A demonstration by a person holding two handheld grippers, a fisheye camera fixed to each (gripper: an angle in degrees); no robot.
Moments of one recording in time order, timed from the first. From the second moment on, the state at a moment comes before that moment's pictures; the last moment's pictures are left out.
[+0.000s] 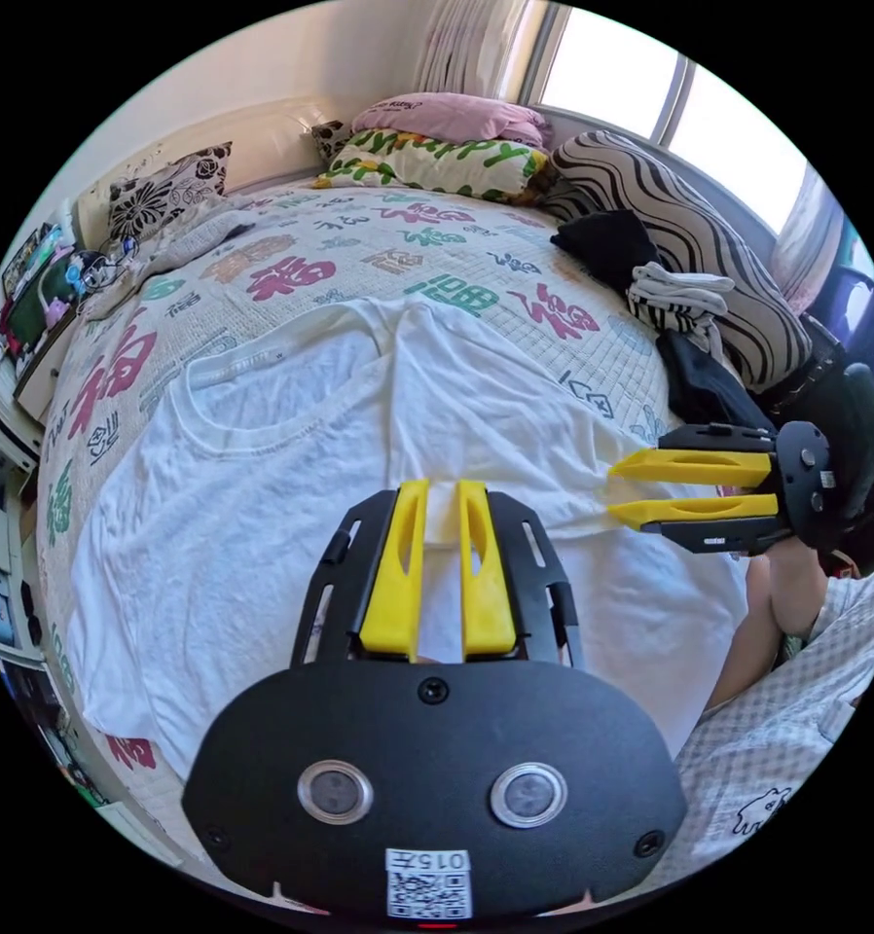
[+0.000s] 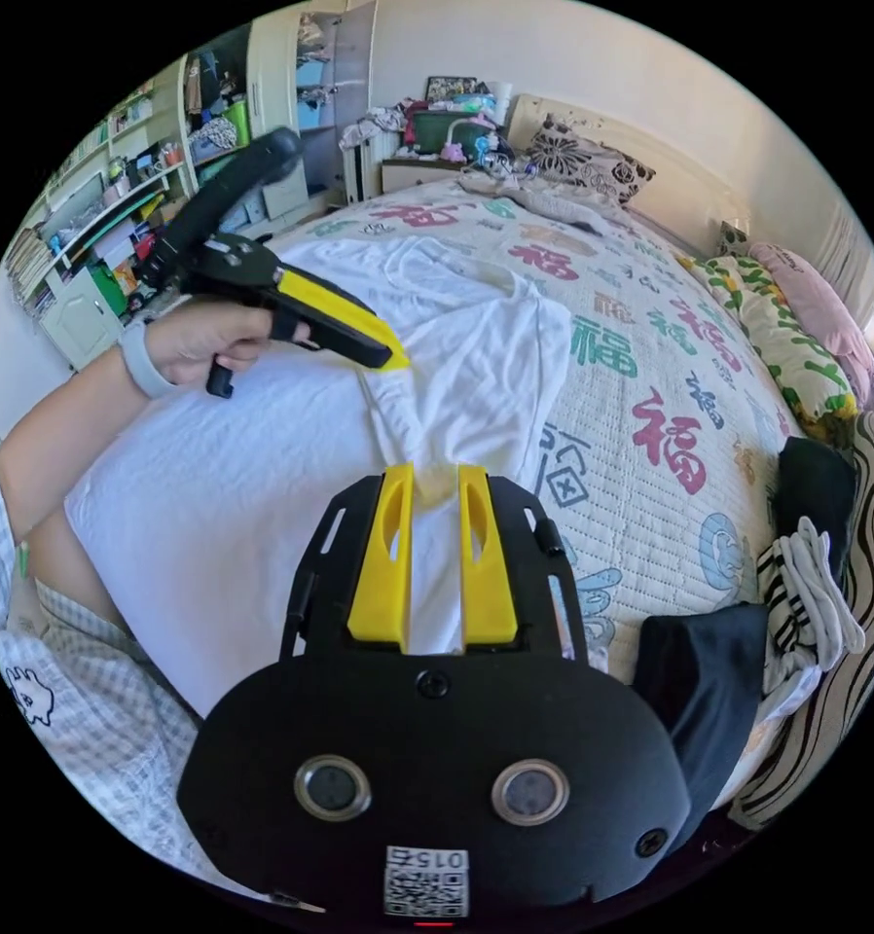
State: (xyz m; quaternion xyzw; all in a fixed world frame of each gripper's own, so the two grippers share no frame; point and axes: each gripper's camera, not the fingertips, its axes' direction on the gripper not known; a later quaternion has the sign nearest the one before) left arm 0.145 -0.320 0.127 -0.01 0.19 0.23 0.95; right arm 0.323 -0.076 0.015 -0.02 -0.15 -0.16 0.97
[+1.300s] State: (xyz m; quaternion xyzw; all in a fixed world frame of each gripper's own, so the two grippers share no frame) left arm 0.179 -0.471 0.169 0.02 0.18 0.23 0.96; right arm 0.375 -0.112 0.021 0.03 -0.17 -0.04 0.98
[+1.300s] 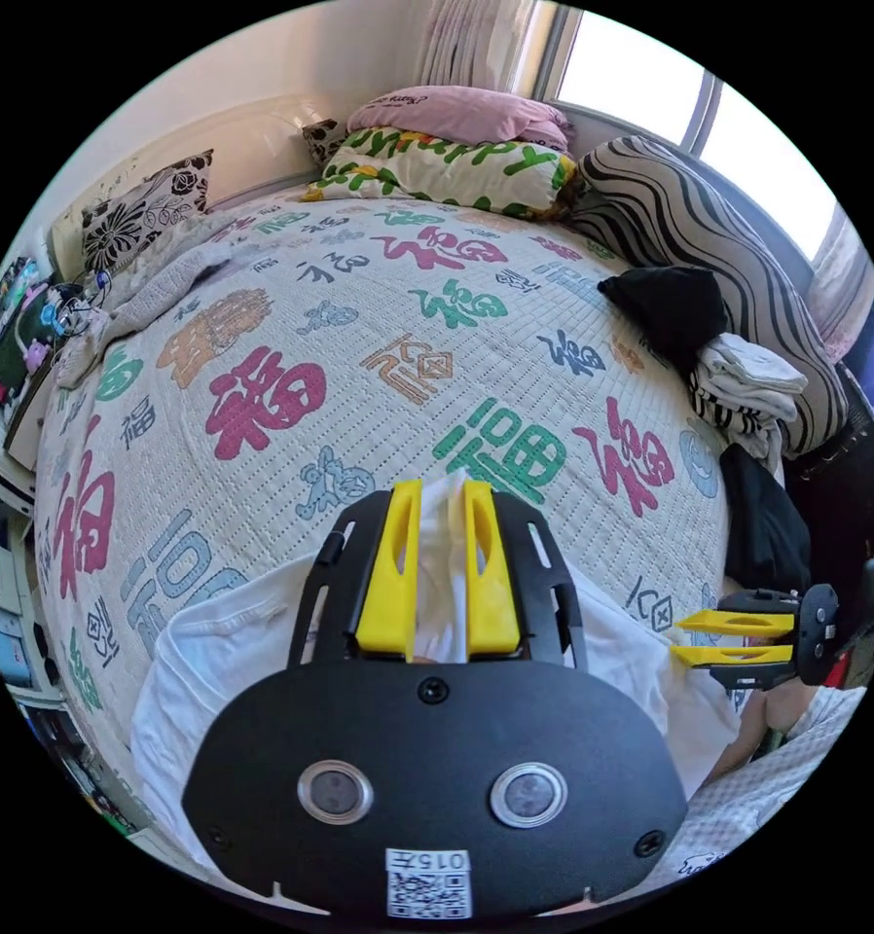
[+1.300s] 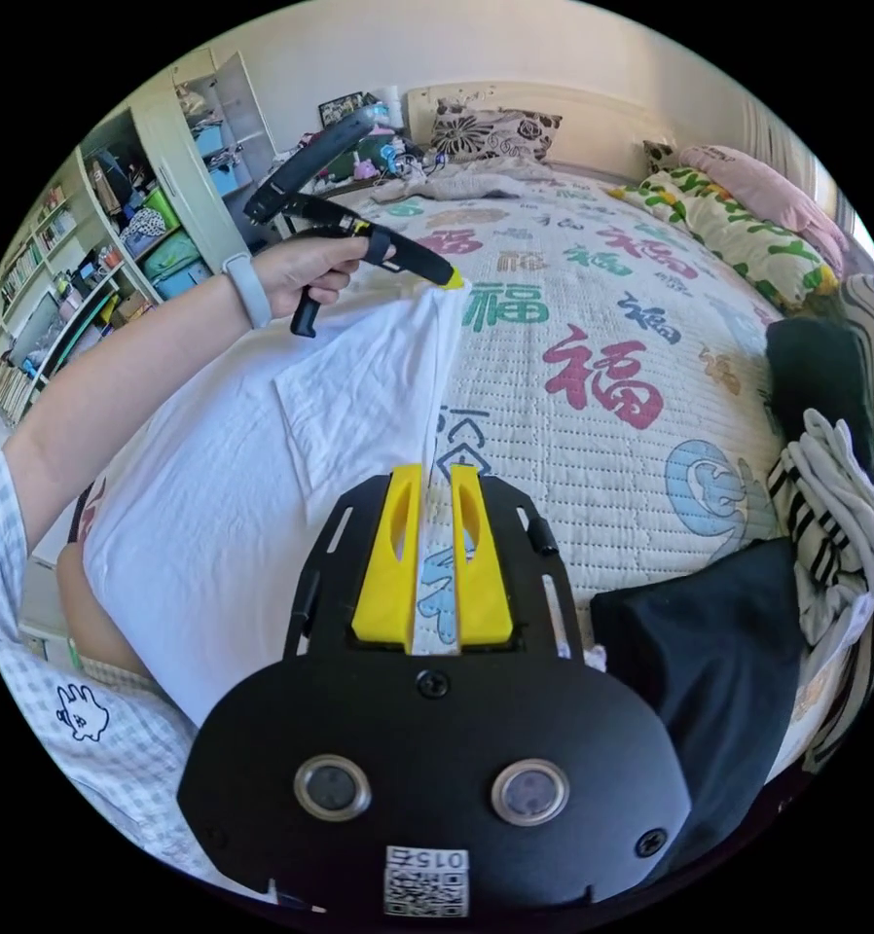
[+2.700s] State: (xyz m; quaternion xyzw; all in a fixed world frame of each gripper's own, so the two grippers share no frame) left arm -0.290 -0.135 0.052 0.08 0.06 -0.08 0.99; right arm 0.114 -0.252 -0.043 0.05 -0.30 -0.14 0.94
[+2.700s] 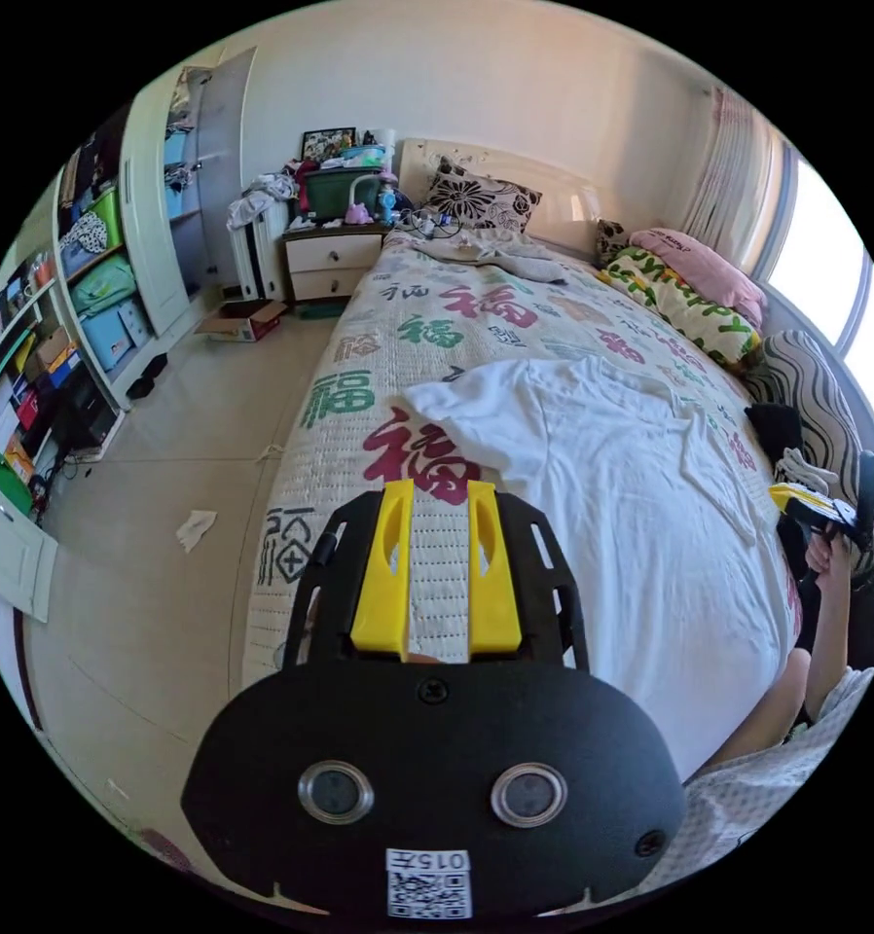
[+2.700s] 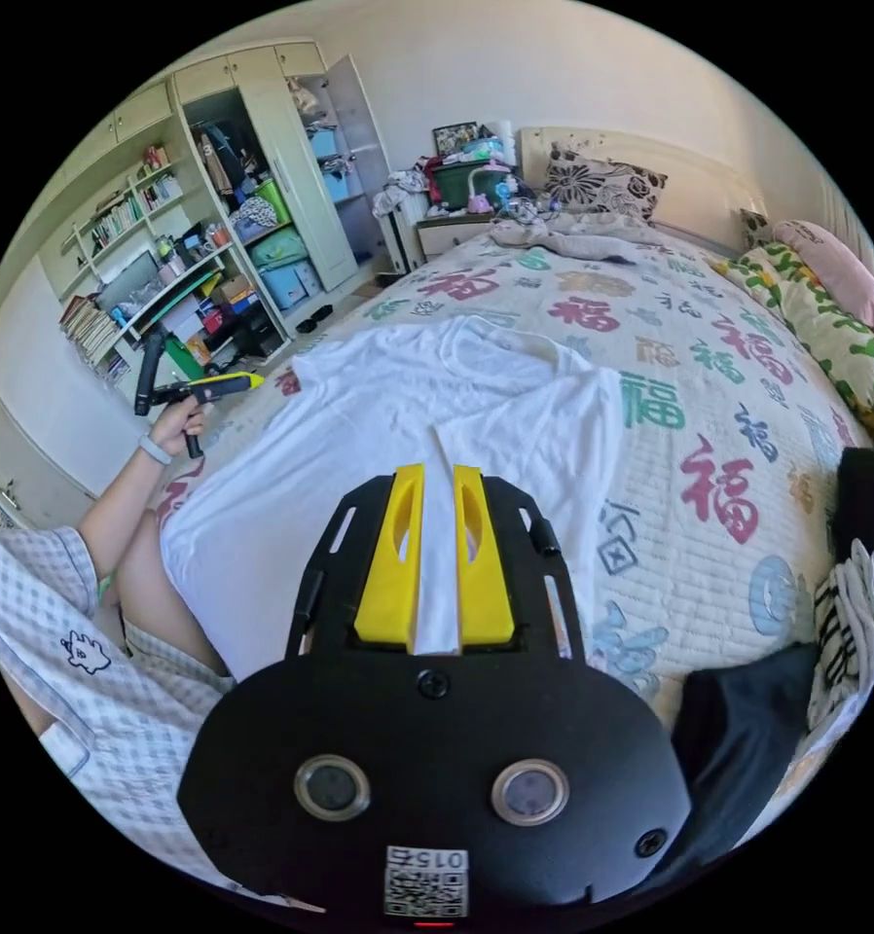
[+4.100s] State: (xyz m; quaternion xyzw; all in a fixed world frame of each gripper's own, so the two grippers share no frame) left arm -0.422 -0.128 0.098 0.11 0.38 -0.04 0.92; right arm -0.309 -0.597 -0.007 -0.09 -0.18 -0.20 0.96
